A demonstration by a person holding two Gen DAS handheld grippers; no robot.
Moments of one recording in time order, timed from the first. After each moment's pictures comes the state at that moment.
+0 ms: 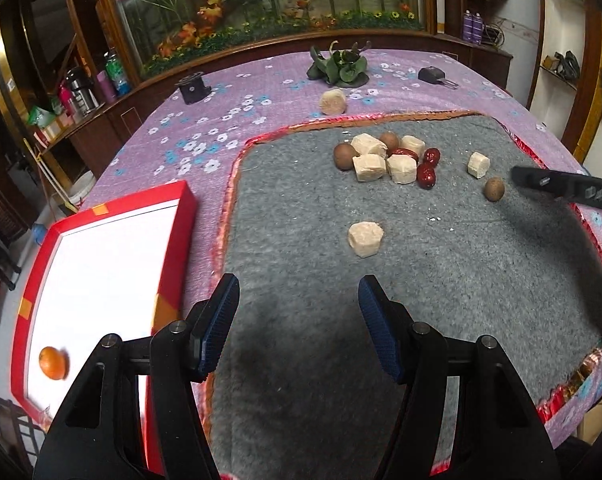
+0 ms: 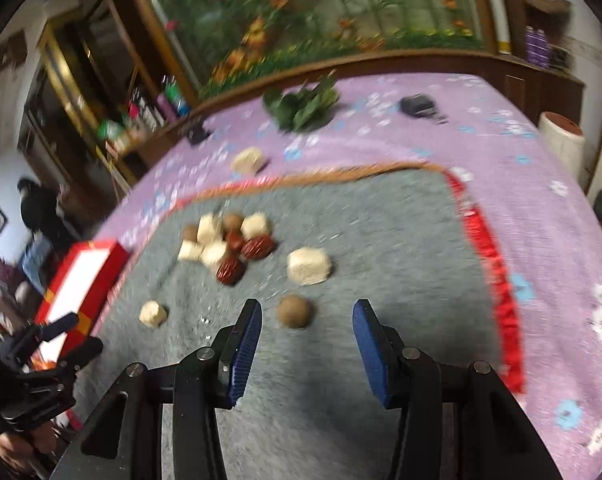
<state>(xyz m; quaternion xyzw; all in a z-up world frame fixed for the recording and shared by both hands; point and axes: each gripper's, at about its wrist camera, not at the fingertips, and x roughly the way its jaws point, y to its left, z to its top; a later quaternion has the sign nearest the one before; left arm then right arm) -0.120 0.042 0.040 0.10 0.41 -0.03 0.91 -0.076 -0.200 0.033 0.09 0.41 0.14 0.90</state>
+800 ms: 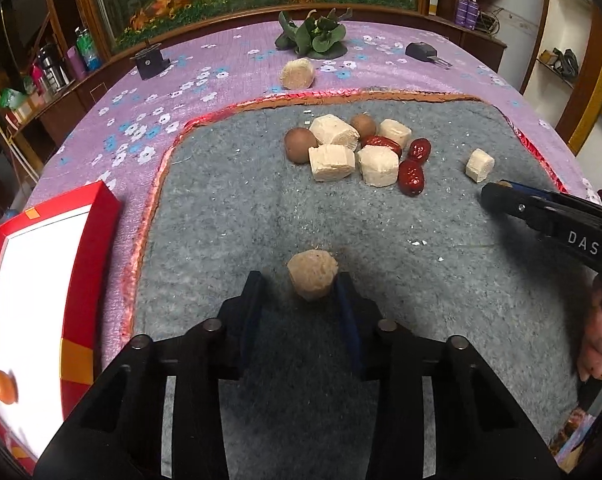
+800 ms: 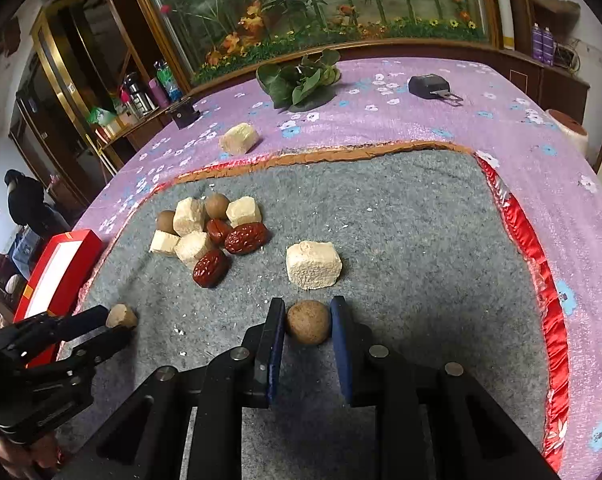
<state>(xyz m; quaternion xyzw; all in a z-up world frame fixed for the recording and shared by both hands) -0.069 0.010 0.012 0.07 0.46 -0.07 0.88 -0.053 -0.186 0.003 0.09 0.42 0.13 0.89</state>
